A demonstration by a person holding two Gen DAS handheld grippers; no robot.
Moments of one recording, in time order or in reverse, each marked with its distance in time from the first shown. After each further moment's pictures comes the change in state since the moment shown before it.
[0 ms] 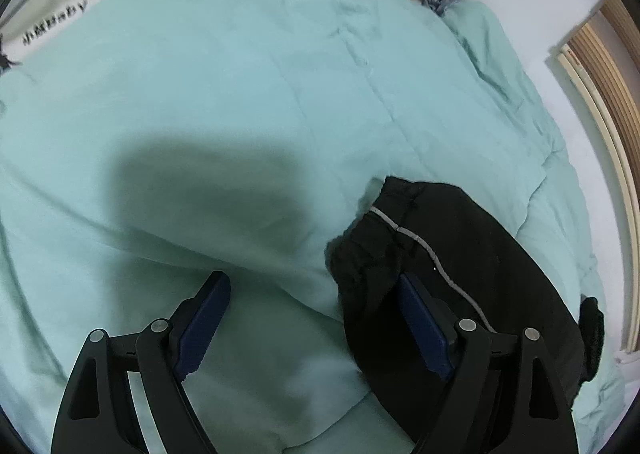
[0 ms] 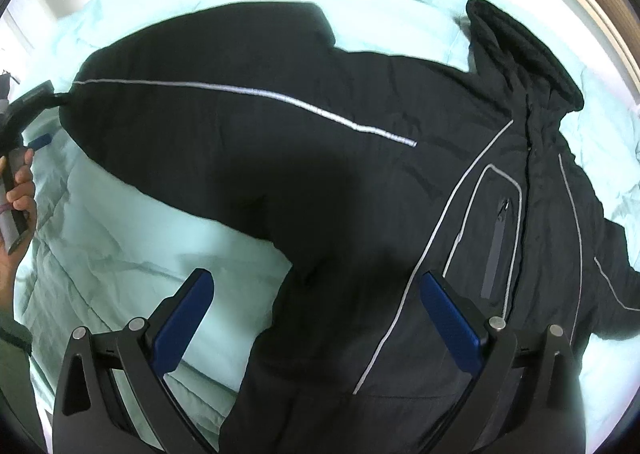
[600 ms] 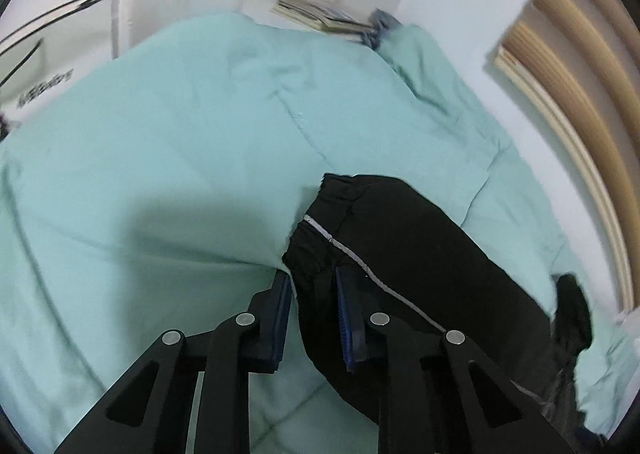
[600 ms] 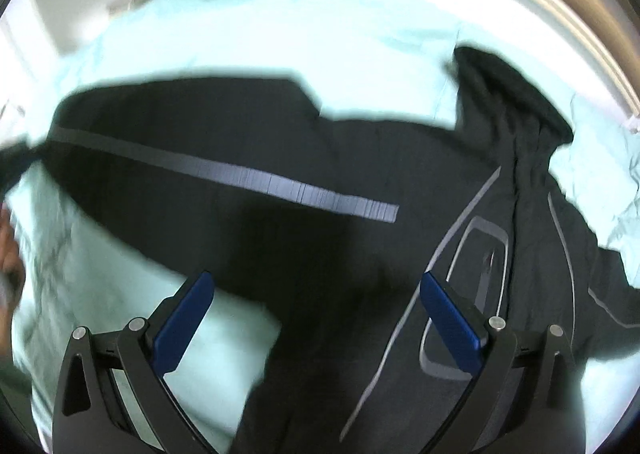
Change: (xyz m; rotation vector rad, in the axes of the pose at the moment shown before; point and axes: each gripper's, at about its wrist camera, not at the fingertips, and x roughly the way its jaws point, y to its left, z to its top) left arm -0.067 -0.023 -0.019 0.114 -0.170 -0.086; right arm -0.022 -0.010 0.033 0.025 -0.200 -0.006
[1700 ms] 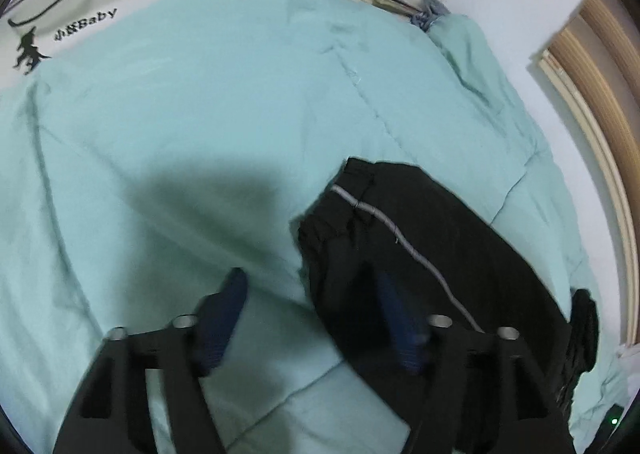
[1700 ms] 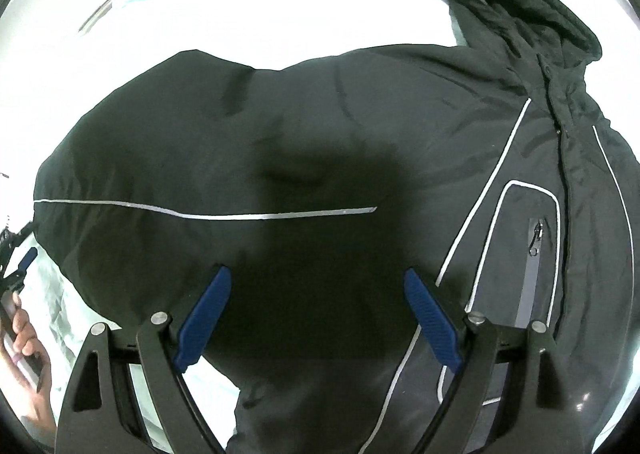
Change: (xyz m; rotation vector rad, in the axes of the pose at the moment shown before) left arm 0.017 0.023 -0.025 -0.106 0.071 0.060; right arm 0.081 -0.049 0.014 0.202 0.178 0.124
